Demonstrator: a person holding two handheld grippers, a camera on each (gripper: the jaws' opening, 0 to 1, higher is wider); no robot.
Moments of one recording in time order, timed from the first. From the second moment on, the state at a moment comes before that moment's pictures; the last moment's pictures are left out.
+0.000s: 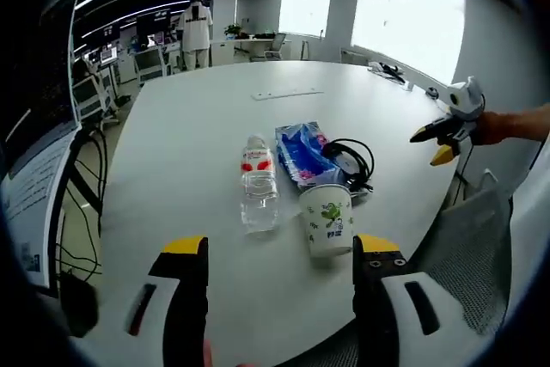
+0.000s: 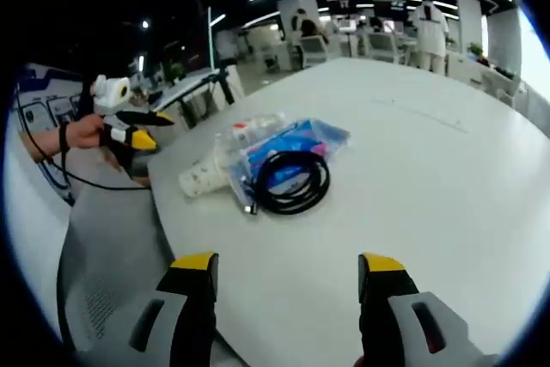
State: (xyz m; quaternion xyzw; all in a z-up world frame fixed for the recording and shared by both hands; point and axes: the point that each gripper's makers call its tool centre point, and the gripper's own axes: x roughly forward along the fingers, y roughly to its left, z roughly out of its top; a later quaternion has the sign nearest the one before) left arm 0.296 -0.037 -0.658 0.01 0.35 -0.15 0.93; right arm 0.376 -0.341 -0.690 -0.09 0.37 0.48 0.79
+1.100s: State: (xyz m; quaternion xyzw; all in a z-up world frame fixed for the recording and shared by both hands) left arm 0.295 -0.038 -0.660 -0.01 0.35 -0.15 0.93; right arm 0.377 -0.345 -0.691 -0.08 0.37 0.48 0.79
